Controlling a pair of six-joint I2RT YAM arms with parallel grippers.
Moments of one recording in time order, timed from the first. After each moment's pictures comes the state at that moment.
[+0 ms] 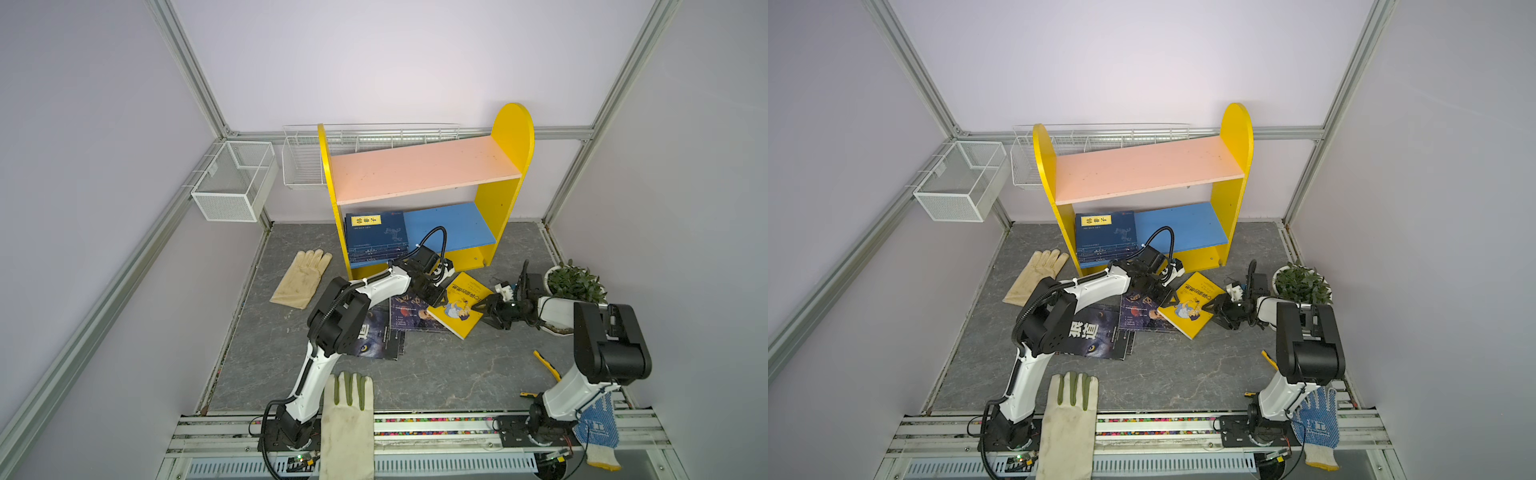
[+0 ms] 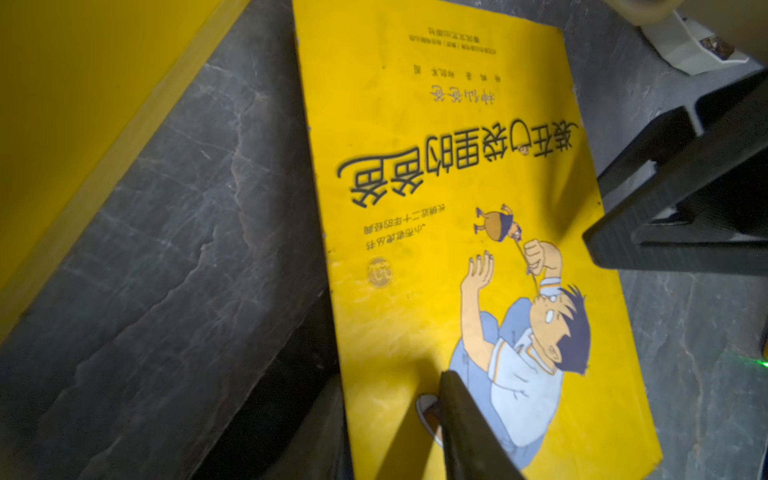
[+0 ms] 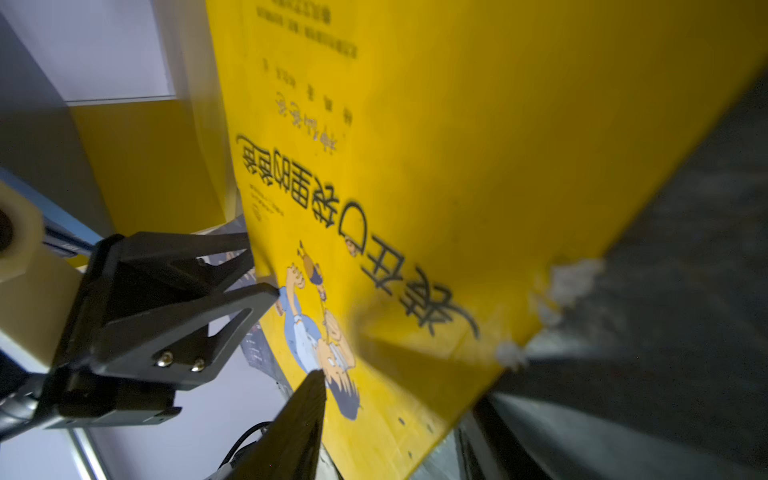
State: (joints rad) left arm -0.78 2.23 1.70 -0.49 0.40 0.01; right arm -0.04 1.70 0.73 -0.17 -0.82 0.60
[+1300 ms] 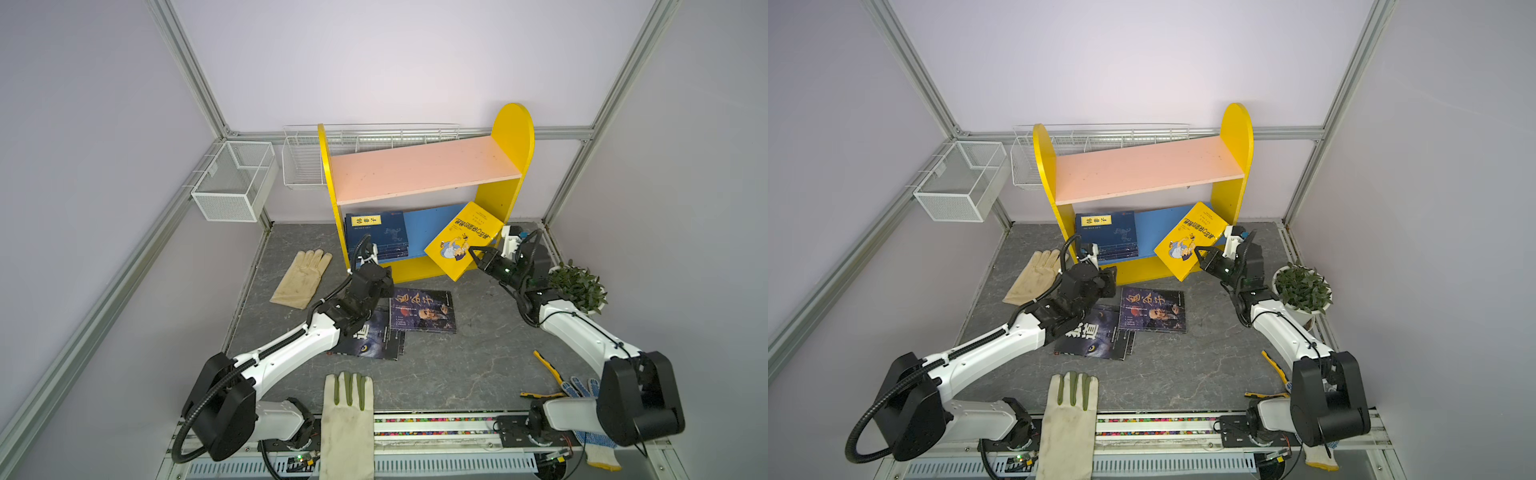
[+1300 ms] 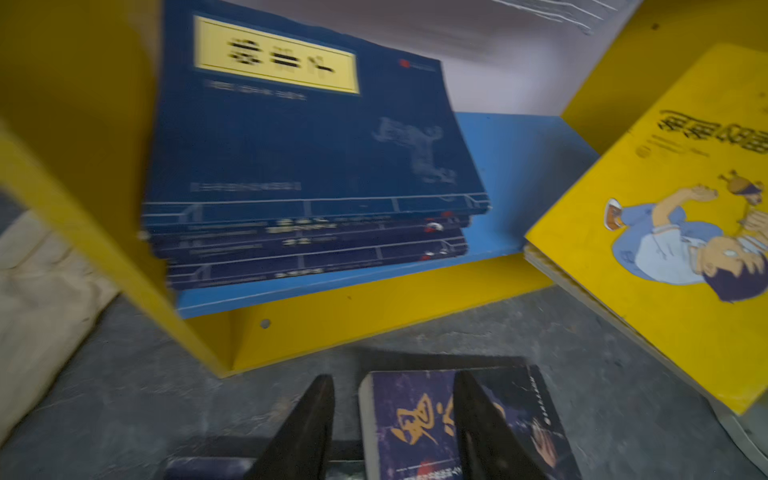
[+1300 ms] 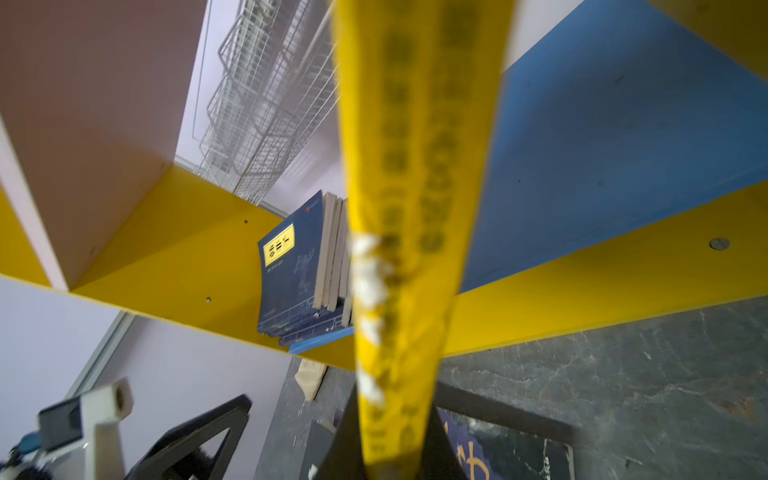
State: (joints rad) left arm -0.75 1.29 0.89 -0.03 -0.48 -0.49; right arm 0.22 1.38 0.83 0.31 -0.40 0.82
